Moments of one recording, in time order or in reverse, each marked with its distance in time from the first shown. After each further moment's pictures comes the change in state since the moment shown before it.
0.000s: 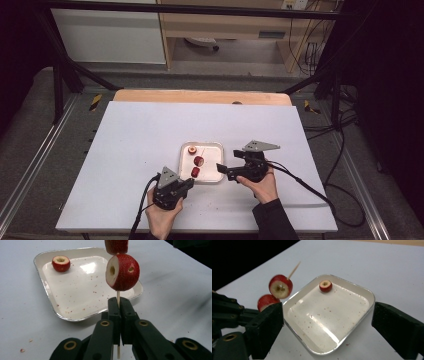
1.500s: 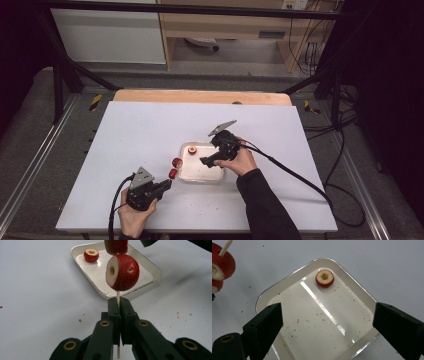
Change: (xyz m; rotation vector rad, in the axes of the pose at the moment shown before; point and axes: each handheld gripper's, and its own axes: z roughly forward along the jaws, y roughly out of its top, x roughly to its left) left arm 0.050 -0.010 -0.041 0.031 0.002 0.053; right arm 0.006 0.055 0.078 0.372 -0.035 -0.219
